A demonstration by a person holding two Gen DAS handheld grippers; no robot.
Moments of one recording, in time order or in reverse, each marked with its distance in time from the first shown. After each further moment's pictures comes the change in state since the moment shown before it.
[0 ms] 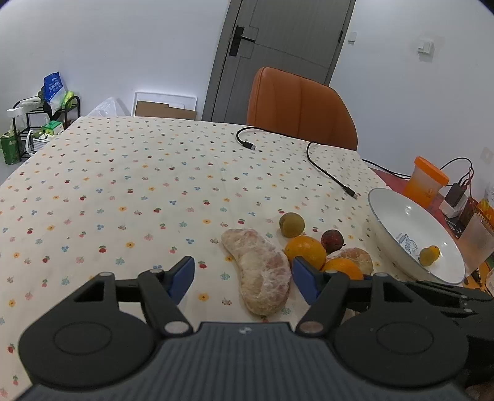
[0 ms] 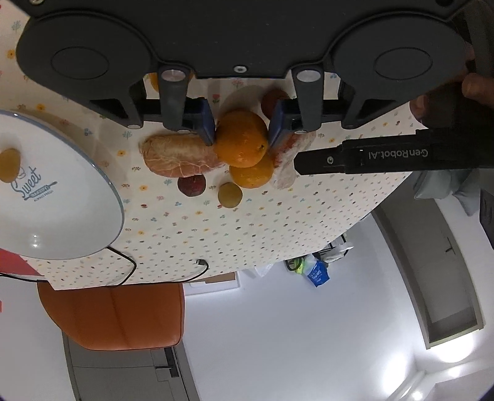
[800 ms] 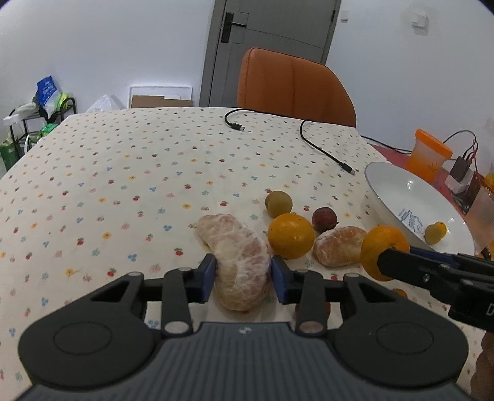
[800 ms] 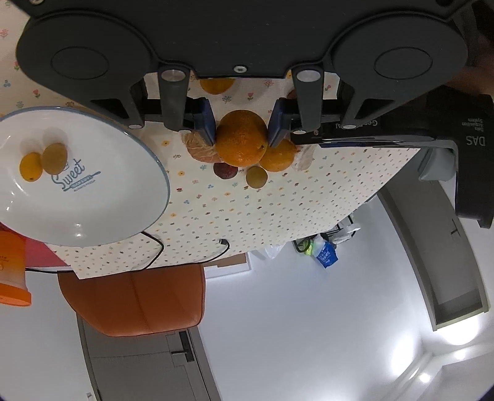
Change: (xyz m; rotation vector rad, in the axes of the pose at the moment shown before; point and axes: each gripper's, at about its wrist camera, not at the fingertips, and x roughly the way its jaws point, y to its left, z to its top) left arm 0.014 -0.022 -0.009 0.049 0.053 0.027; right arm -0.035 -0.023 0.001 0.032 -0.066 -0.025
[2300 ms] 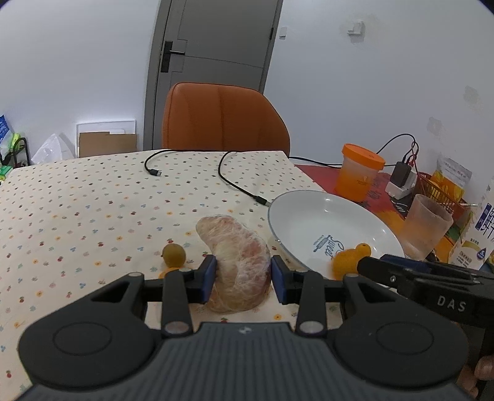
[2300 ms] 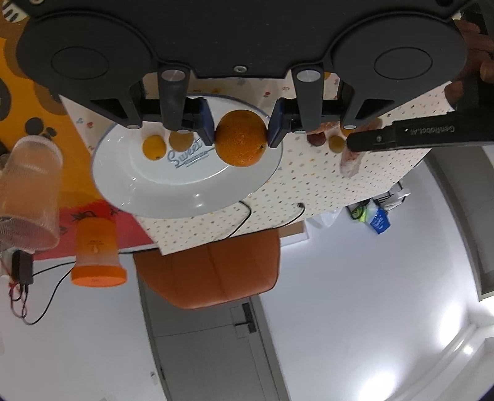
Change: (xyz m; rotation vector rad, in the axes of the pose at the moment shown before) left arm -0.016 -0.074 0.025 0.135 -0.088 -0.165; right arm -0.054 -0.054 0.006 0.078 -0.108 -0.201
